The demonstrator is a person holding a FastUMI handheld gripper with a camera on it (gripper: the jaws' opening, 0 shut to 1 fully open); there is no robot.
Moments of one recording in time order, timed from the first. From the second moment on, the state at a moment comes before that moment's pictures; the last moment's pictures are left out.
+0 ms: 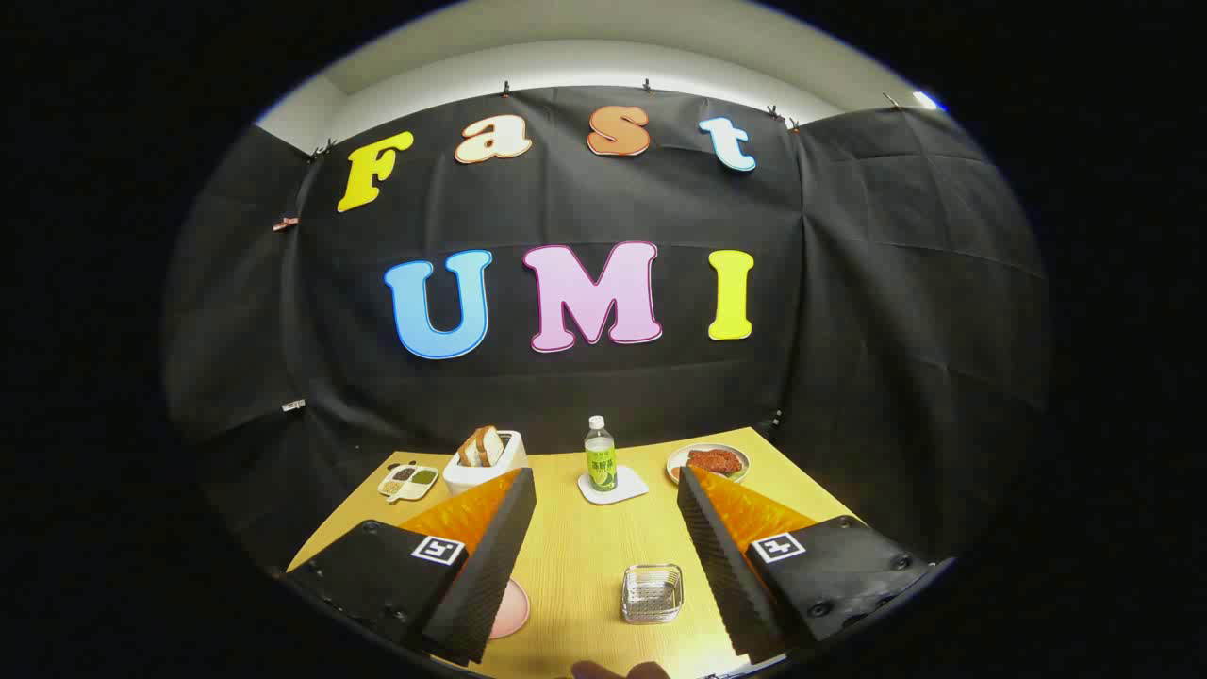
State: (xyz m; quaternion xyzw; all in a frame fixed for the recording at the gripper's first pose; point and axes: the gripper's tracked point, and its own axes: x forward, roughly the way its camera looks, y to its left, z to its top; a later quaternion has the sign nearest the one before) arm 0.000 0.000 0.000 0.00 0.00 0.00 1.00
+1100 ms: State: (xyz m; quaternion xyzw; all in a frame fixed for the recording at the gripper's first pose) arm 0.004 -0.007 -0.008 0.01 0.02 0.00 1.00
